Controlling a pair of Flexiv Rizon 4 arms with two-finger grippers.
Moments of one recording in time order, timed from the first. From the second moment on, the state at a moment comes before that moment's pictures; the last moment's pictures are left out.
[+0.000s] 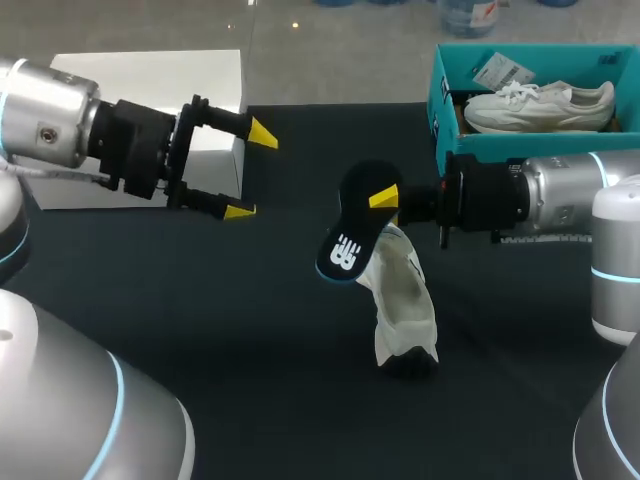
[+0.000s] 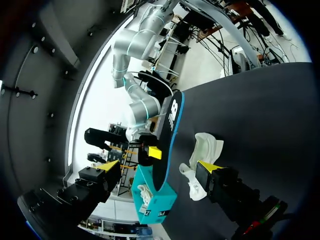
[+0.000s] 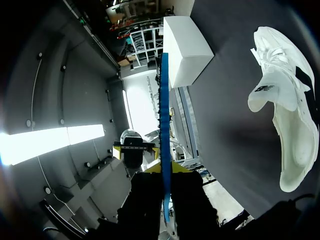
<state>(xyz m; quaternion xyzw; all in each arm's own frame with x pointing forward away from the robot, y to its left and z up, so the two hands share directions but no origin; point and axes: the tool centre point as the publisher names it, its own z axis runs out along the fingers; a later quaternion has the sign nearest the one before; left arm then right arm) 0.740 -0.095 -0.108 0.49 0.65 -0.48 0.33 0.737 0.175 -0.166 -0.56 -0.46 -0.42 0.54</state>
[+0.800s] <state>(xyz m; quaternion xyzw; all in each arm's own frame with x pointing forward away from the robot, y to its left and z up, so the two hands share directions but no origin) 0.736 -0.136 -0.138 0.51 0.58 -0.51 0.38 0.737 0.175 -0.166 -0.56 -0.46 -0.42 0.54</state>
